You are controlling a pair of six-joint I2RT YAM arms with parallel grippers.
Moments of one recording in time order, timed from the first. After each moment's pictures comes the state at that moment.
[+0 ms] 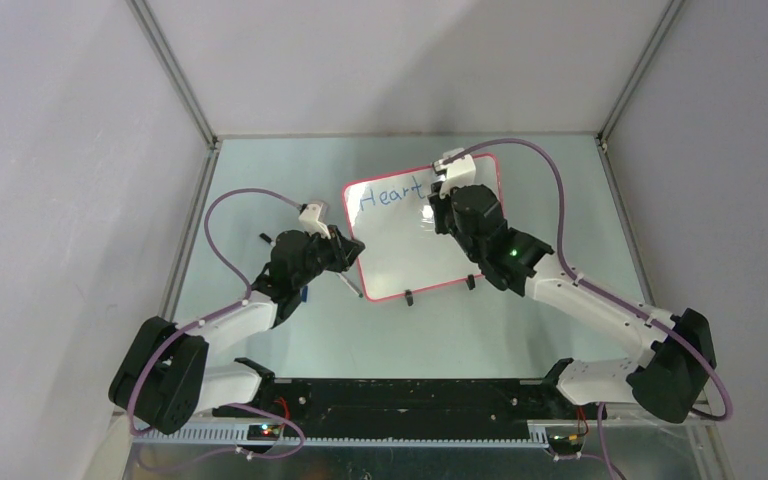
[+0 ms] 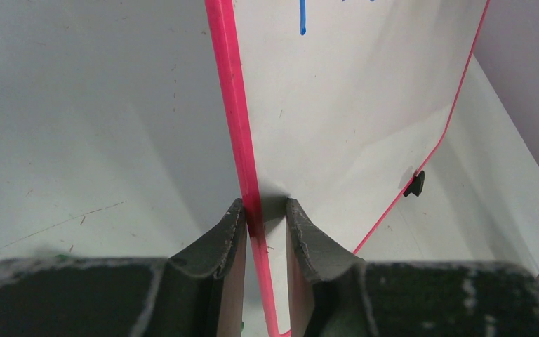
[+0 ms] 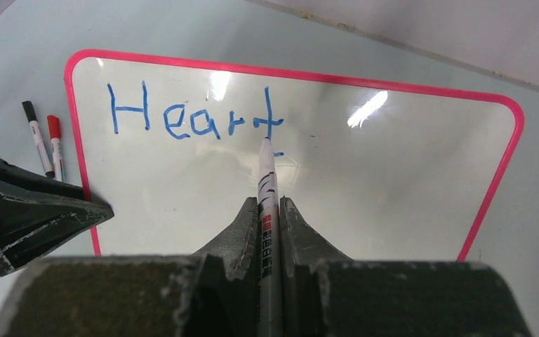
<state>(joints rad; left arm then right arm) -0.44 1.22 0.43 0.50 0.18 -0.44 0.81 1.27 1.09 -0.10 0.42 0.10</state>
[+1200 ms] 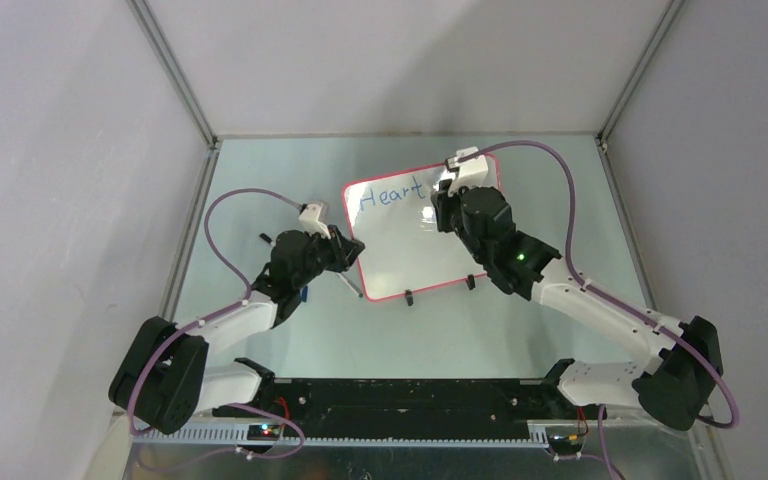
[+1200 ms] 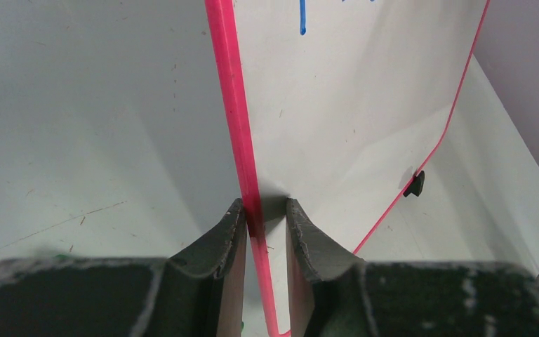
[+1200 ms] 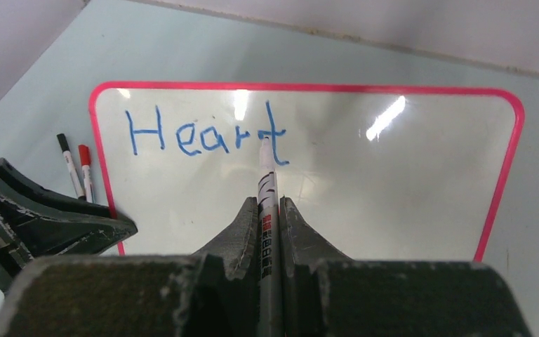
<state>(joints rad) -0.45 1.22 0.43 0.50 0.18 -0.44 0.80 1.23 1.05 -0.03 0.42 0.16</state>
